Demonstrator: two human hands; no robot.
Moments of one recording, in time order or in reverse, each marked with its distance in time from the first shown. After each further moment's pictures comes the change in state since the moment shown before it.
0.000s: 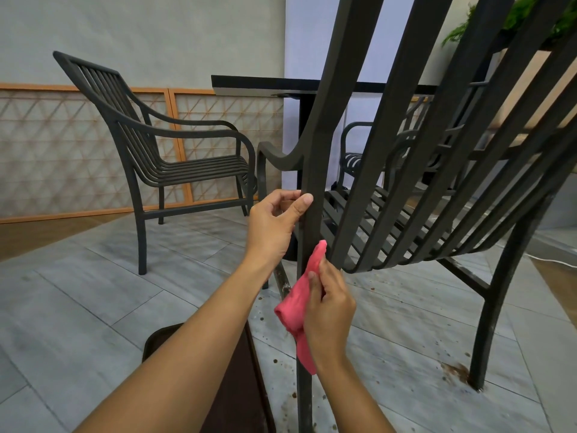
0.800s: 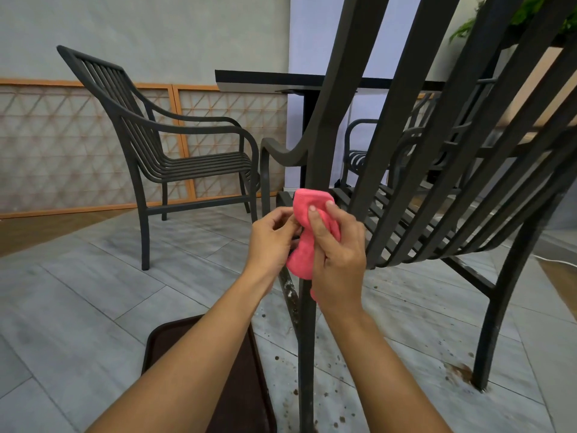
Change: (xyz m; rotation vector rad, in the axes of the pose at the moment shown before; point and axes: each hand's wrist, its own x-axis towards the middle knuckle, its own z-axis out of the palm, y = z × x) left_hand -0.011 -0.024 -0.004 -0.096 -0.025 -0.133; right_hand 0.054 -0.022 -0.005 -0.170 0.106 -0.596
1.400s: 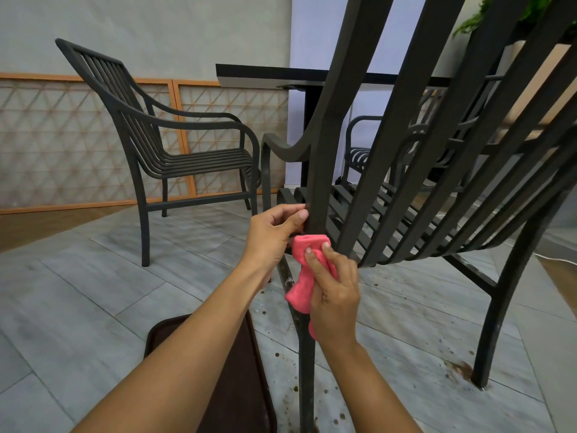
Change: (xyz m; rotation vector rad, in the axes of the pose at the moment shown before) left_hand 0.004 -0.001 -0.007 -0.030 -0.041 -0.034; right_hand -0.063 0.017 0.009 0.014 -0.059 0.047
